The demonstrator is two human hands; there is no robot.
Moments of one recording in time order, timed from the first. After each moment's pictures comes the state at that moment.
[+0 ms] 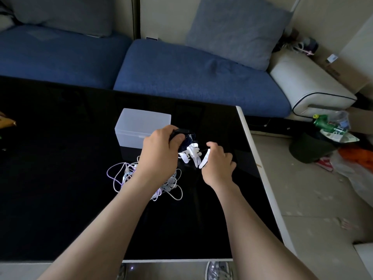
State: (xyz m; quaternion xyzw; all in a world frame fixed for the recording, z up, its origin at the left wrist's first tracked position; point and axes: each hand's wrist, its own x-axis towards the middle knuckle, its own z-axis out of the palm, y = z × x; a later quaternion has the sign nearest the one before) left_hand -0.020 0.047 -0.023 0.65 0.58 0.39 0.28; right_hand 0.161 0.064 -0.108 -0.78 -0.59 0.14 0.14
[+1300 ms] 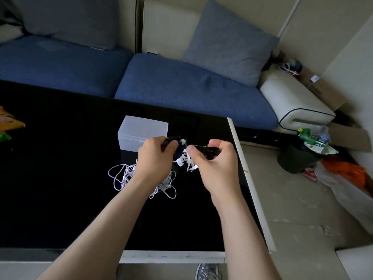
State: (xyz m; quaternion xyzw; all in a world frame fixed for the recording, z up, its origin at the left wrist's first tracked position) left_hand -0.023 0.018 -0.003 0.56 0.61 0.42 0.38; right_hand 0.124 -0.027 0.021 -0.64 -0.47 0.34 0.51
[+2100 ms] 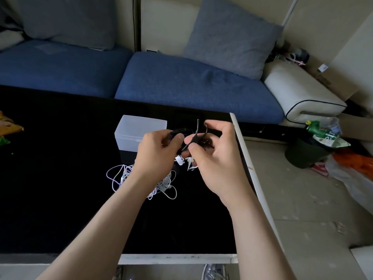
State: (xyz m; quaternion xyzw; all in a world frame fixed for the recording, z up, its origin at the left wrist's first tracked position) left_hand -0.009 0.026 -0.004 0.57 0.54 0.46 0.41; right_hand 0.131 -0.028 0.042 -0.52 -0.53 0.41 0.53
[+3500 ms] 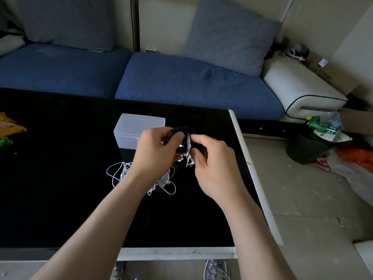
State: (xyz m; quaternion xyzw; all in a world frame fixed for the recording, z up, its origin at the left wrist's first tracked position) left_hand -0.001 0.004 0.015 0.55 0.54 0.47 0.43; right_hand 0.147 -0.037 0.024 -0.61 -0.68 0.18 0.37
